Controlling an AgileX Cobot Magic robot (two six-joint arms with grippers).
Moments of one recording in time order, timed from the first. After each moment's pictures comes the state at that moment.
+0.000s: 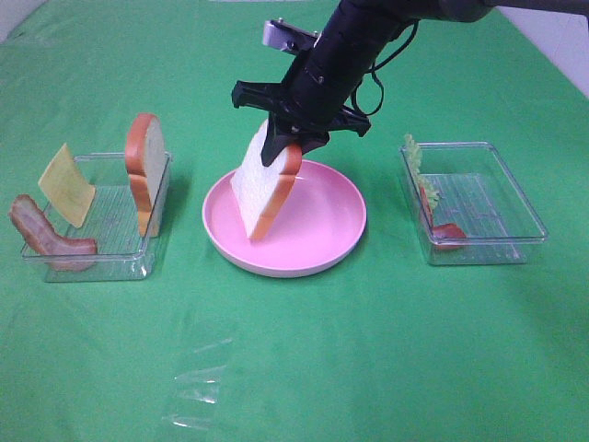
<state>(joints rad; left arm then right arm) 0.00 -0.01 -0.52 -0.01 1.08 -0.07 0.46 2.28 -1.92 0.41 0.96 0.01</state>
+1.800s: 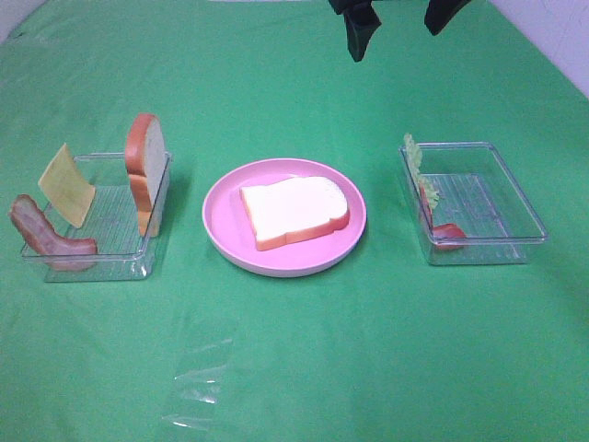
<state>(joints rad) 0.00 -0.01 -0.52 -0.01 1.08 -0.07 0.44 2.07 -2.08 -0.19 1.21 0.05</state>
